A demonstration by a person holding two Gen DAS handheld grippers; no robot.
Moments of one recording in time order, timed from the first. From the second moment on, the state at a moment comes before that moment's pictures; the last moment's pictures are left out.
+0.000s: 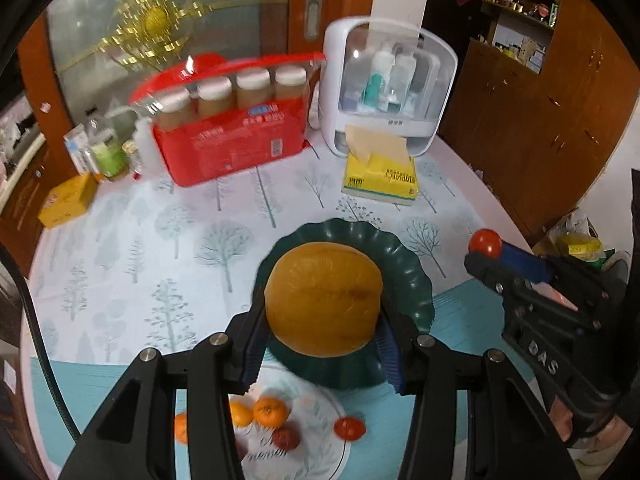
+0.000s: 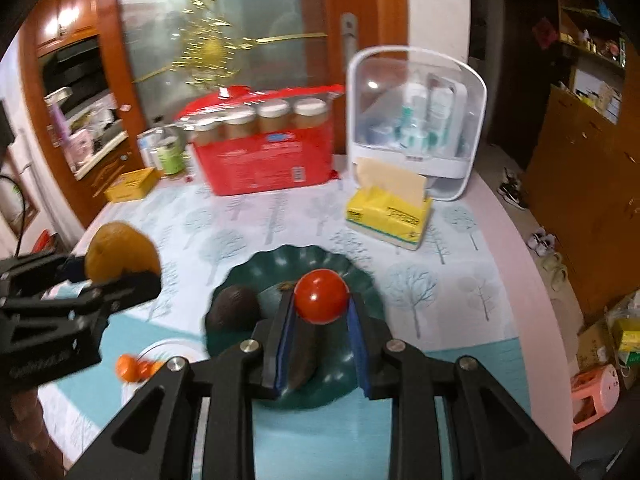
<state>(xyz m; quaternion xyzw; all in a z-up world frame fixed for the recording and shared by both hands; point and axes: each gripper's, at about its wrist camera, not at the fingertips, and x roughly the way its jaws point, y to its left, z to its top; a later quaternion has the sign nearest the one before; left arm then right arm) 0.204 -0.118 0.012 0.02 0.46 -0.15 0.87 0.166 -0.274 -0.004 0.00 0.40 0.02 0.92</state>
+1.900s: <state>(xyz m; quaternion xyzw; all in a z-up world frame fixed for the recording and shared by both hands) 0.184 -0.135 -0.058 0.06 0.48 -0.16 0.86 0.203 -0.284 -0.097 0.03 0.50 0.02 0.87</state>
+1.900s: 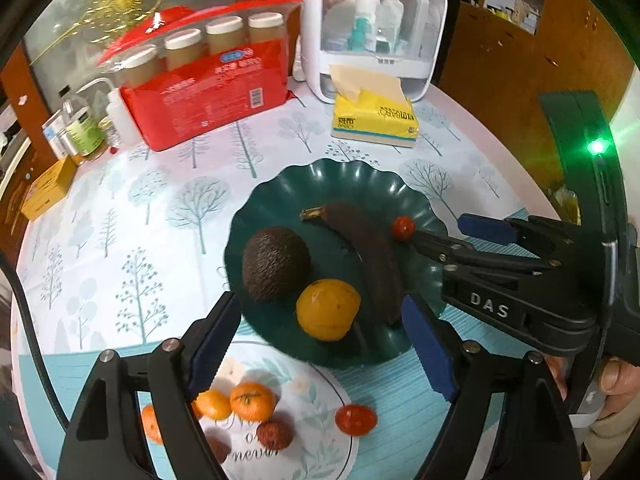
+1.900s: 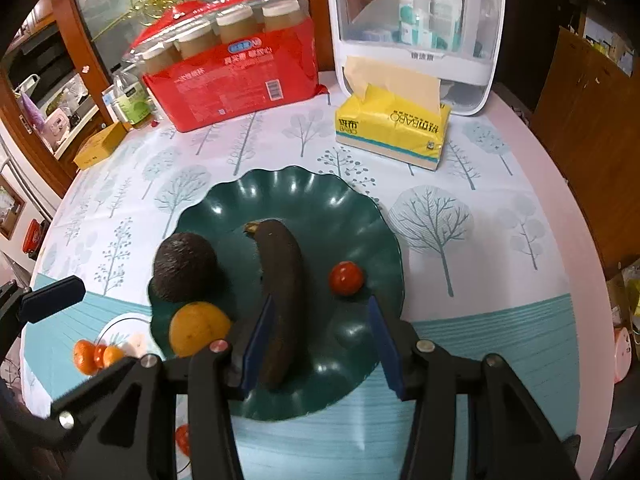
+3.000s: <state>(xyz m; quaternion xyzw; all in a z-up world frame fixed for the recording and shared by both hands) 0.093 0.012 0.026 0.02 0.43 -0.05 0.90 0.098 -0.204 -0.017 0.01 0.45 0.10 0.89</state>
